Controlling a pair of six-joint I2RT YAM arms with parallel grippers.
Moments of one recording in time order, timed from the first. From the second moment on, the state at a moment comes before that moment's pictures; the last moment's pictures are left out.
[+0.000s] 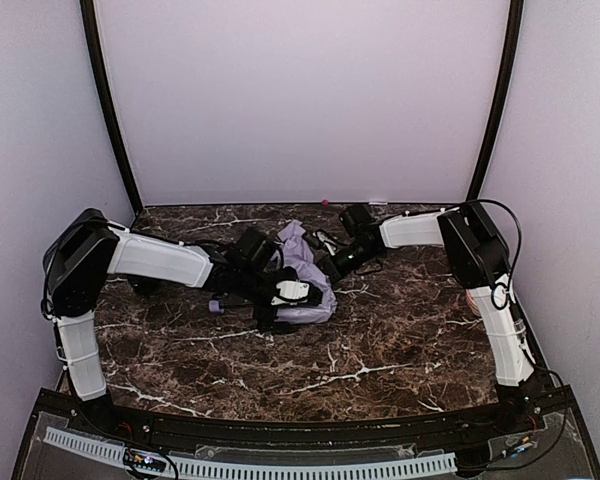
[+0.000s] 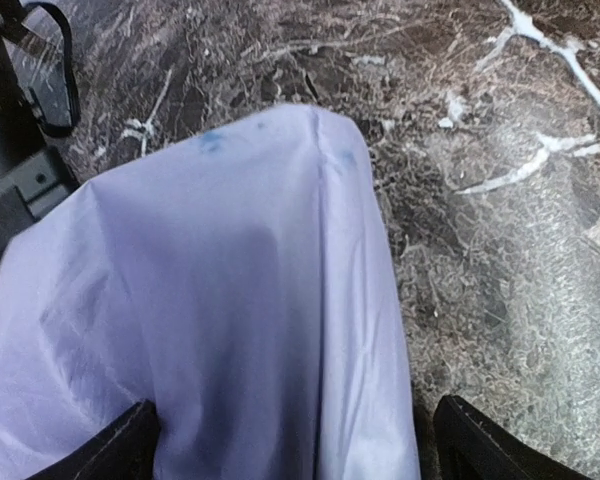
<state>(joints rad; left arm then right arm) -0.79 1.91 1.17 -0.16 0.32 0.94 0.56 2.40 1.76 -0.42 -0.82 -0.13</state>
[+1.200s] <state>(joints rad) -0.69 2.16 1.47 -0.61 0.87 0.66 0.92 1.58 0.85 0.00 -0.29 -0.69</state>
